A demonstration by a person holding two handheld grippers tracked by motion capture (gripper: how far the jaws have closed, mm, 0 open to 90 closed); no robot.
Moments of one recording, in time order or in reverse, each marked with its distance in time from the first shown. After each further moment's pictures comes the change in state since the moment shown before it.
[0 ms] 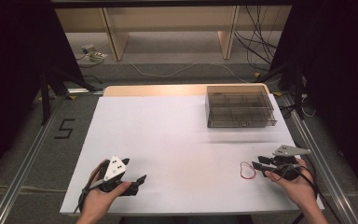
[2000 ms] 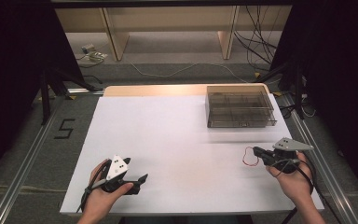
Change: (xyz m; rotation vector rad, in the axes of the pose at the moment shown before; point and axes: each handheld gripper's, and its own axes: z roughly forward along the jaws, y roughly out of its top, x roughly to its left) left arm -0.002 -0.001 0.007 -0.007 0.009 0.001; right arm 0.011 0.027 -0.010 -0.140 -0.065 -0.021
